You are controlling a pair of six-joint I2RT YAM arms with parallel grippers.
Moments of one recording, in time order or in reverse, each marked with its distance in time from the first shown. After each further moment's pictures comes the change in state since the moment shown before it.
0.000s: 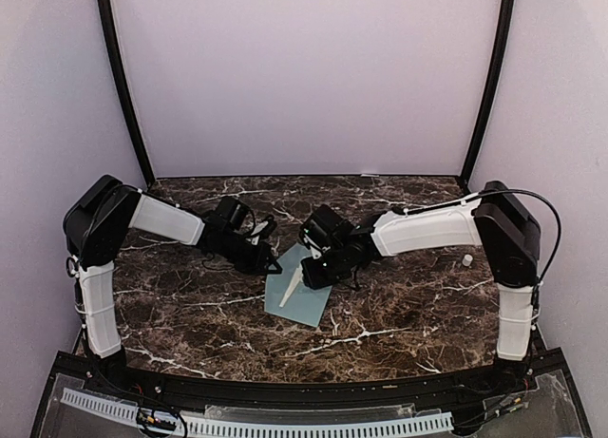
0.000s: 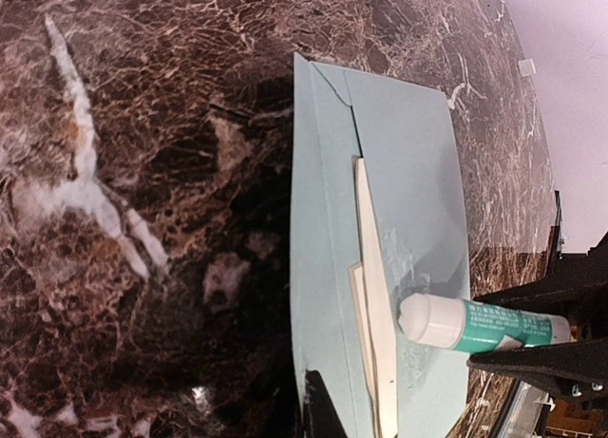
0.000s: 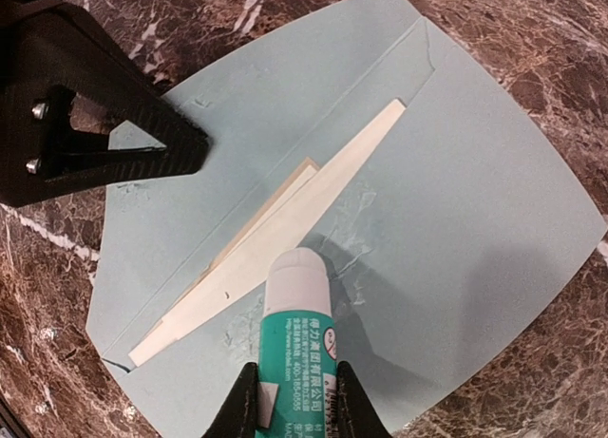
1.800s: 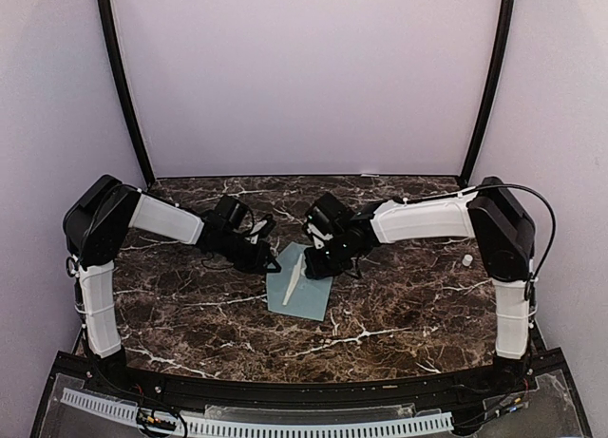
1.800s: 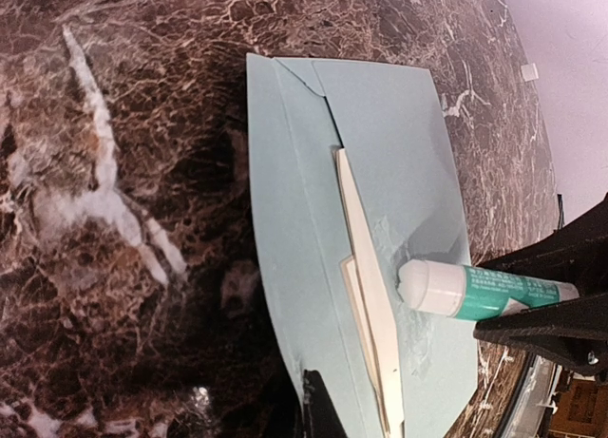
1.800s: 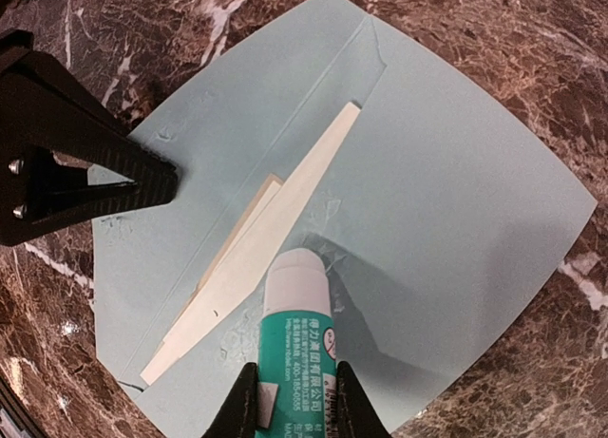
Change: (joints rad) left arm 0.000 0.002 0.003 0.000 -0.001 0.006; right arm -0.068 0.043 0.081 -0.065 -0.066 -0.010
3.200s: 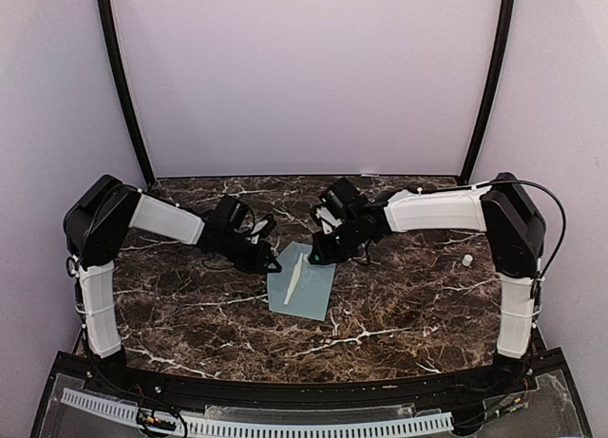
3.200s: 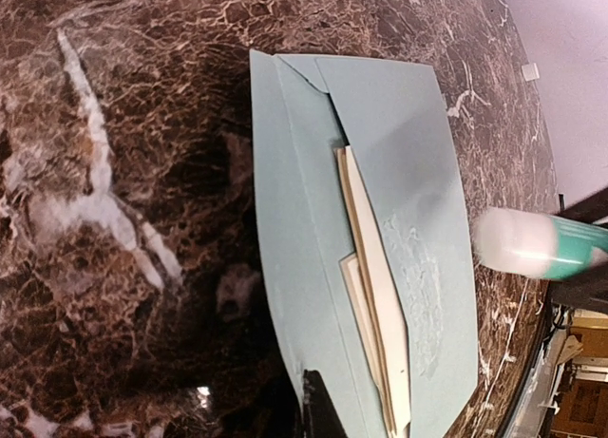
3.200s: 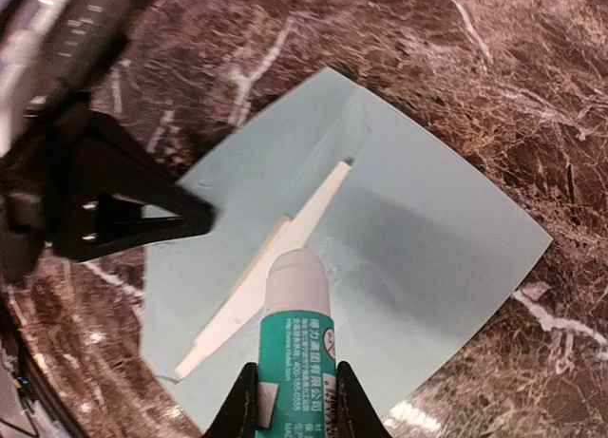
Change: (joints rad) left arm -0.001 0.000 0.003 0.002 -0.009 0.000; right arm -0.073 -0.038 0.000 0.039 -0.093 -0.035
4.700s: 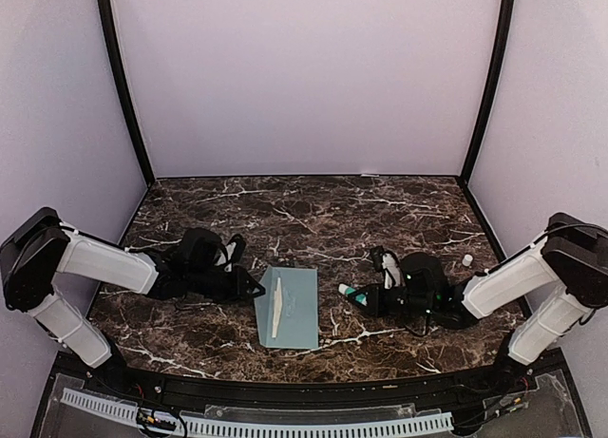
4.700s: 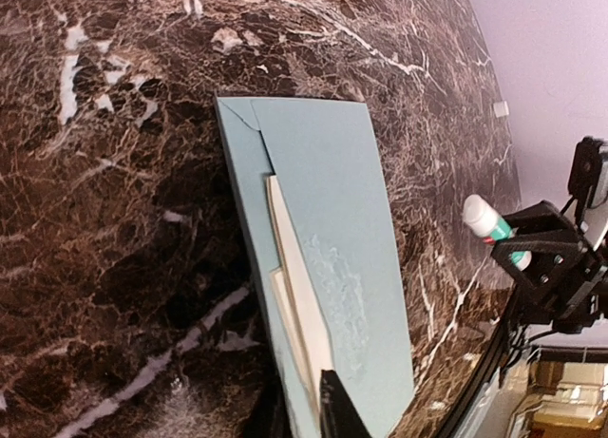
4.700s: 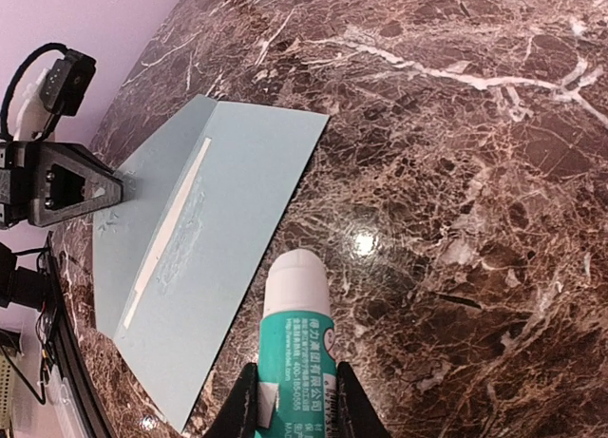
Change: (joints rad) left arm -0.165 -0.485 -0.549 0.289 -0.238 -0.421; right arm 0.072 -0.497 -1.064 1.035 0.044 0.201
